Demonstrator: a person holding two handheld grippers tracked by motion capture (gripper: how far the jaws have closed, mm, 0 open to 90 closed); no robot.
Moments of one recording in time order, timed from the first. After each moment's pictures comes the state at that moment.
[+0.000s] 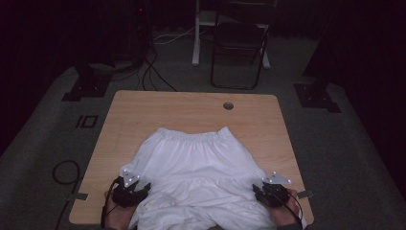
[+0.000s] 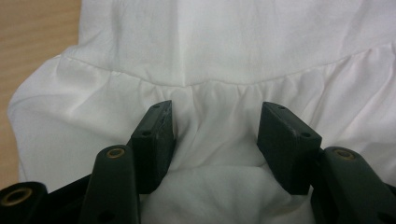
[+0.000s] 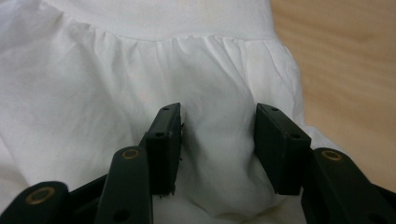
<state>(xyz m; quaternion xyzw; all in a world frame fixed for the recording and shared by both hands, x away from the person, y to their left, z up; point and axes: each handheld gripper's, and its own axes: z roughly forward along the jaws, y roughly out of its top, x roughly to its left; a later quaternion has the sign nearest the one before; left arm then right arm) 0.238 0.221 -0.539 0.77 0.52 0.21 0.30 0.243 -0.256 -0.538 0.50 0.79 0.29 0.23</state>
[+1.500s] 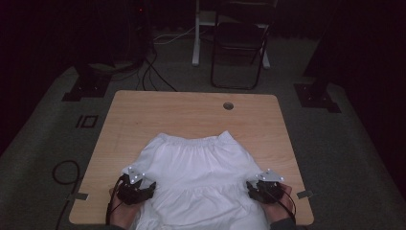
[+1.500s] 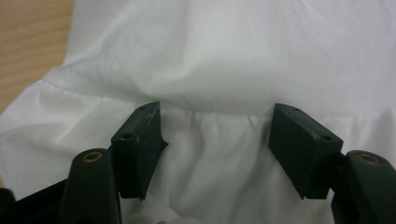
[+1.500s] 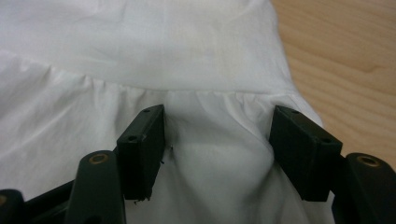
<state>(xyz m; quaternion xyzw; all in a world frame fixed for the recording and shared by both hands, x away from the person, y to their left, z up) 0.264 0.210 -0.541 0.78 0.51 0.21 0.31 0.264 -0.239 -0.541 0.48 0.79 0.29 0.25</state>
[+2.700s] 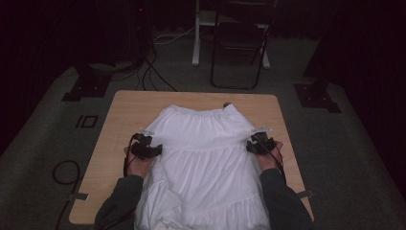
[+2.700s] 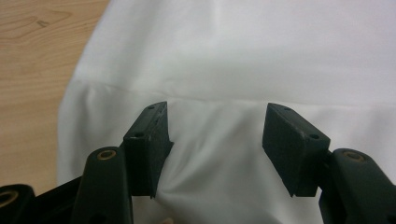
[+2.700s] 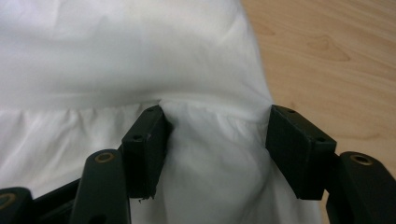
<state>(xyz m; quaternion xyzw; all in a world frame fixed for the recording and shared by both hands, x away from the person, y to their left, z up) 0.388 0.193 -0.518 0.75 0.55 0.21 0.30 0.425 -0.241 -0.532 0.54 0.76 0.23 0.29</state>
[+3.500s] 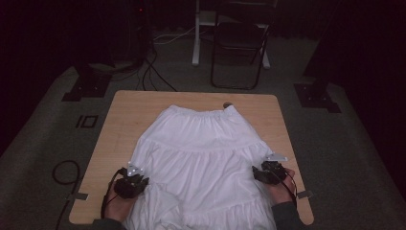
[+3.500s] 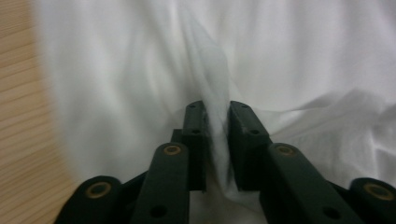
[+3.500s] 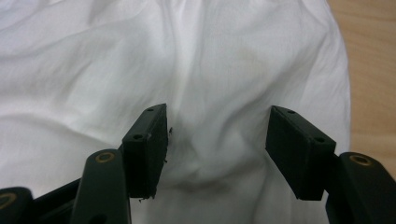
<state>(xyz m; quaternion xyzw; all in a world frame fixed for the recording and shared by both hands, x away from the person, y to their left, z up) 0.269 0.230 -0.529 0.80 0.50 0.18 0.27 0.320 -0.262 -0.537 0.52 0.77 0.27 0.24</state>
